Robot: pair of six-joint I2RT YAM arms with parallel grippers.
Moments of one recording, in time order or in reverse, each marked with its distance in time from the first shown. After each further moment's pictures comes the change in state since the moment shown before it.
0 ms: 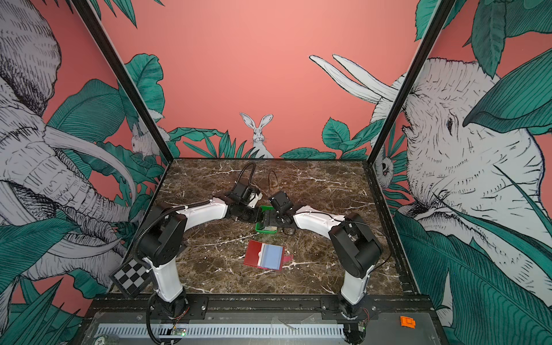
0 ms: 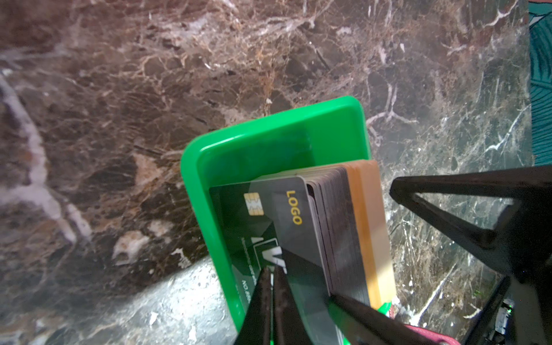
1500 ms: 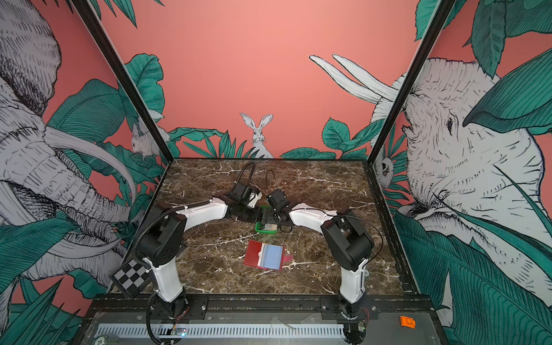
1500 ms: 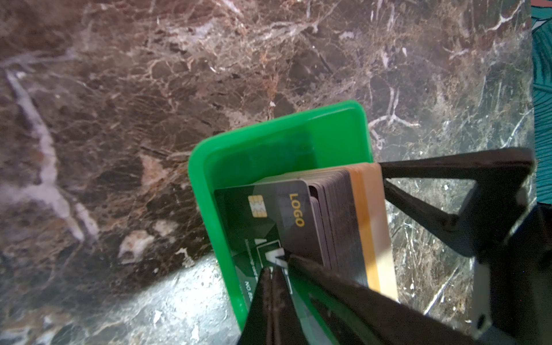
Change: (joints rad) left arm 0.000 -0.003 0.000 0.001 -0.011 -0.006; right arm -0.007 0.088 0.060 0.023 0.005 0.009
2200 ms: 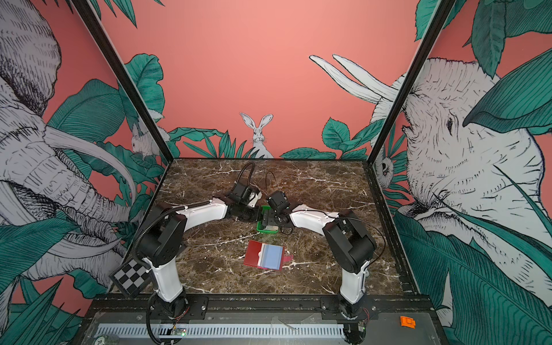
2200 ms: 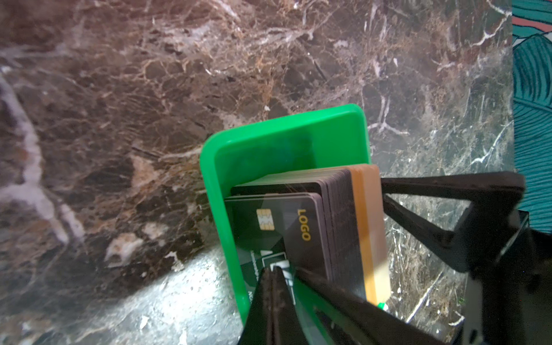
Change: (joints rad) left arm 0.000 0.000 -0.009 0.028 0.019 -0.049; right arm 0.008 -0.025 -0.009 -0.036 0.036 0.011
